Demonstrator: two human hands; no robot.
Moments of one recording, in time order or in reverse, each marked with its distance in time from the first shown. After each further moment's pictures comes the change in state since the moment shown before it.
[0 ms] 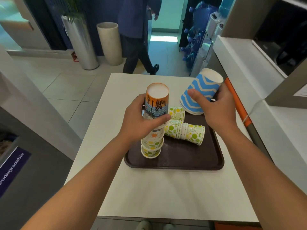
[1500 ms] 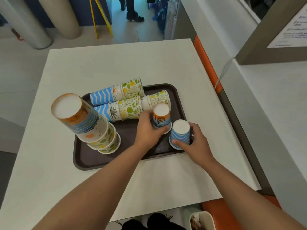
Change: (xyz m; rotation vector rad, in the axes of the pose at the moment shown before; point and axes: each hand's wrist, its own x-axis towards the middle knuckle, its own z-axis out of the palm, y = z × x) left_hand -0.015 -0.097 0.232 0.031 -0.213 -0.293; right_hand -0.079 0.229 -0.093 -0.149 -0.186 0.412
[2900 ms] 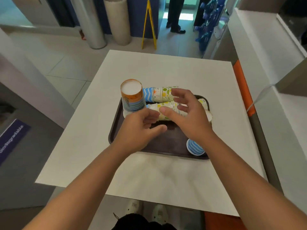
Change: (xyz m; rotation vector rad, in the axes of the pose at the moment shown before) left_hand -0.100 0.079 -0.140 0.084 0.078 -0.038; right_hand -0.007 -0.174 0.049 0.082 -0.250 -0.387
